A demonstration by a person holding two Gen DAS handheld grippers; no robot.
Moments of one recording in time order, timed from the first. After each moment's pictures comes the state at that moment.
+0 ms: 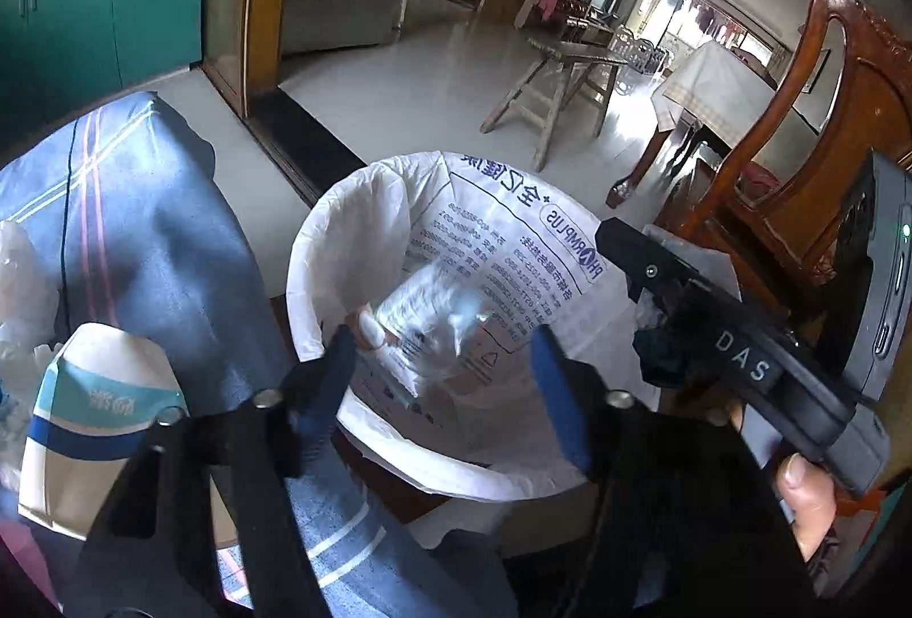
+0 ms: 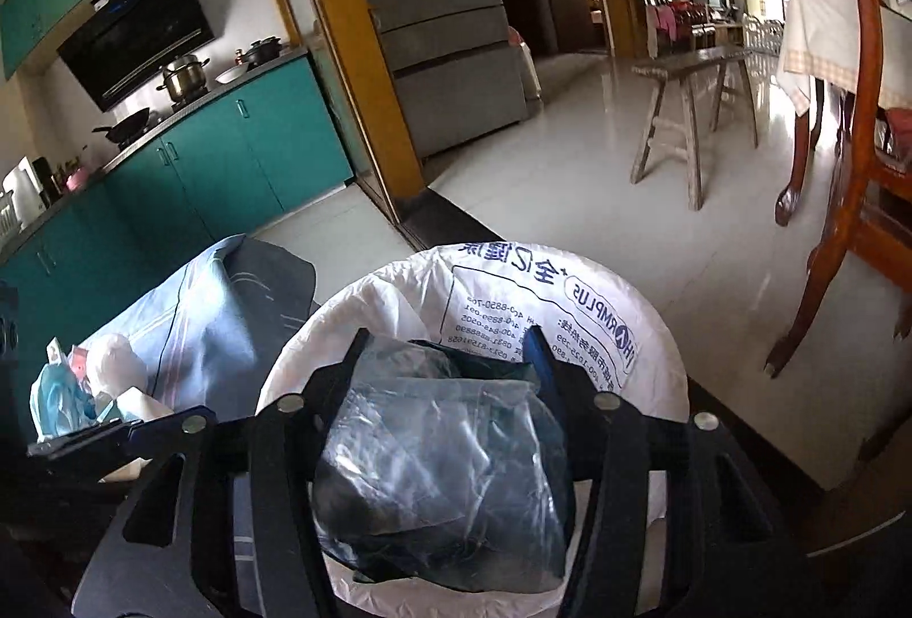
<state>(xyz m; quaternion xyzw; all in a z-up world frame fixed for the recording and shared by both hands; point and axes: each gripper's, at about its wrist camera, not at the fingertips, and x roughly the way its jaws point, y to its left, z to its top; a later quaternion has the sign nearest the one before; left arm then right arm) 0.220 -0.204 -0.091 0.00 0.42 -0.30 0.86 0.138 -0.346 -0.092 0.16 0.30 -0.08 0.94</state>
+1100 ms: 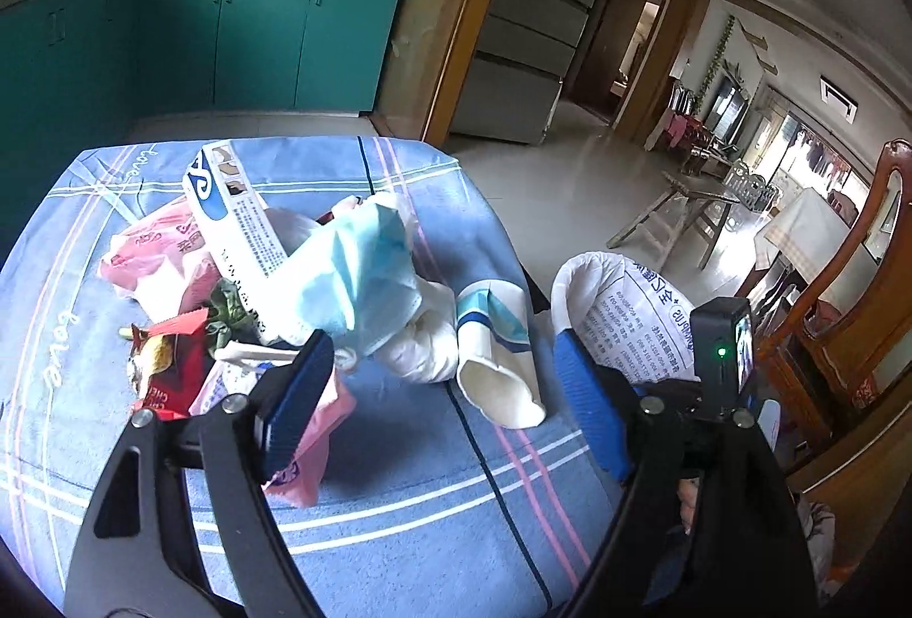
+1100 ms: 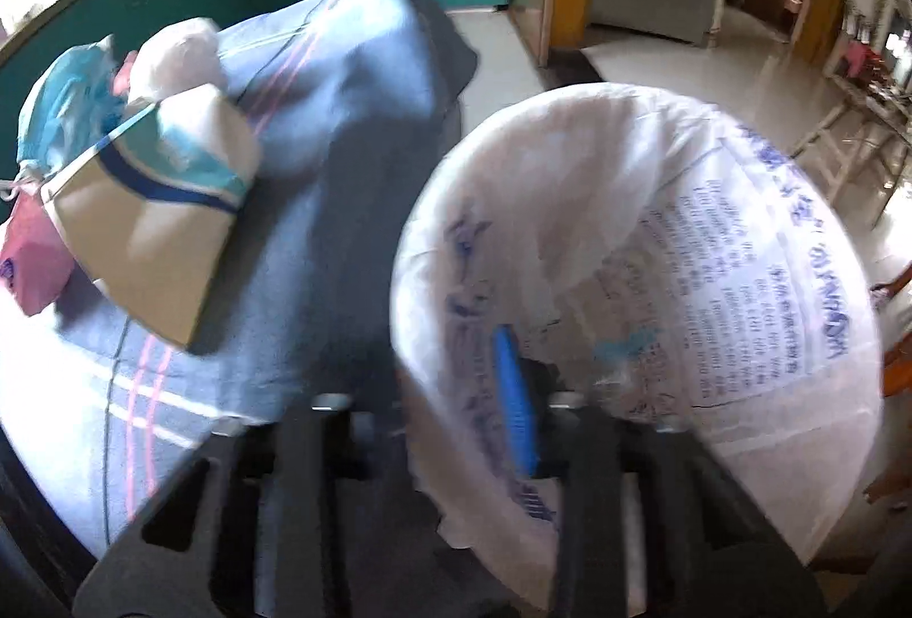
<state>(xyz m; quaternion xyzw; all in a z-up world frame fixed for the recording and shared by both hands) 0.136 -0.012 -0.049 -0.10 0.34 -0.13 0.93 0.189 -0.222 -0.158 -0.02 0.49 0.12 0.86</state>
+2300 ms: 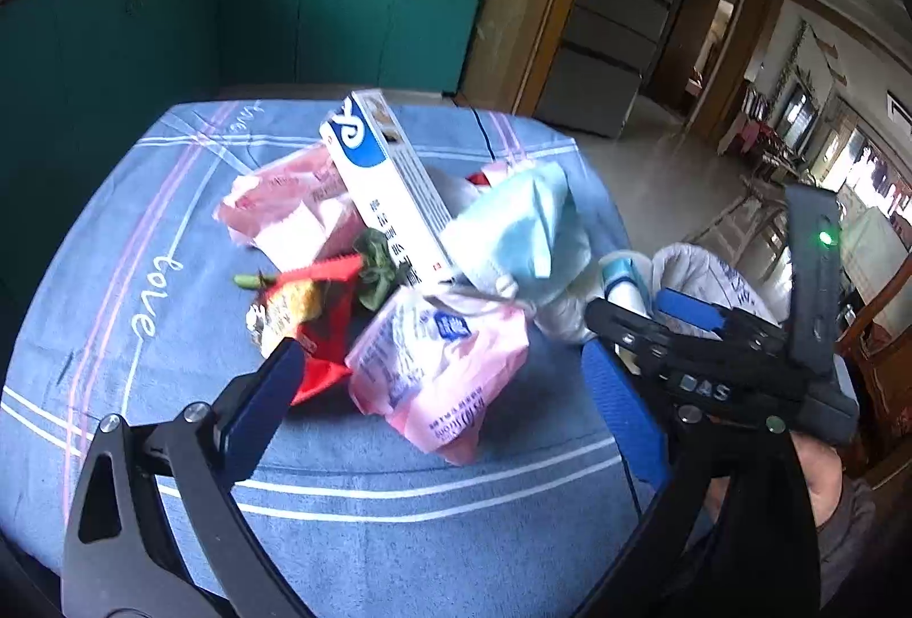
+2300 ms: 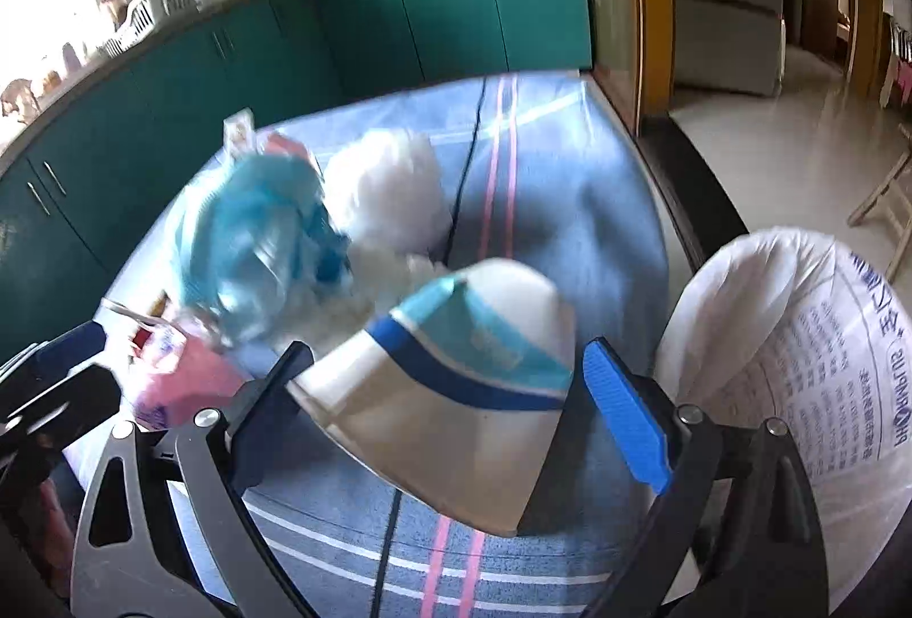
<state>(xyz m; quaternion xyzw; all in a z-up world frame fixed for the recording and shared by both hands) 0.126 0.037 -0.071 -0.10 0.38 -0.03 0.92 0.212 -0.122 -0.108 0.02 0.43 0.20 0.88</state>
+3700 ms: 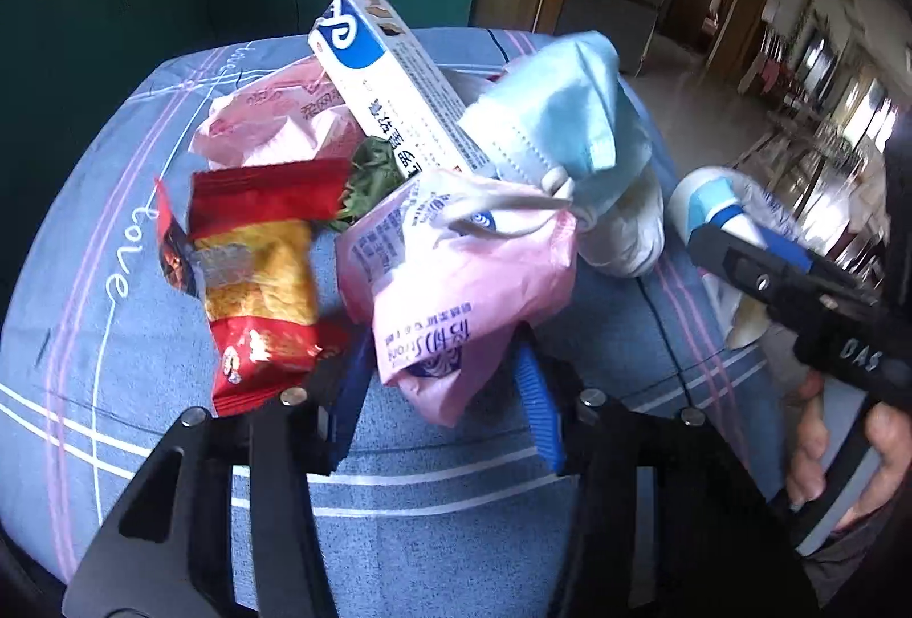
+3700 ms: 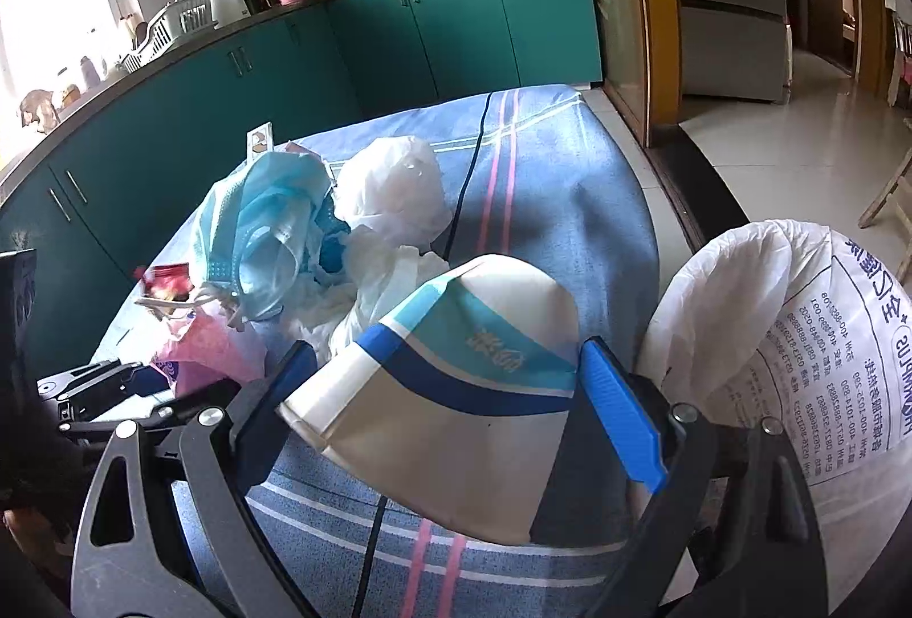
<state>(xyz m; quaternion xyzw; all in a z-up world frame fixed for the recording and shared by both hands) 0.140 0.032 -0.107 -0.06 0.44 -0.01 0.90 0.188 -0.146 -0.104 0.04 0.39 0.22 0.89</state>
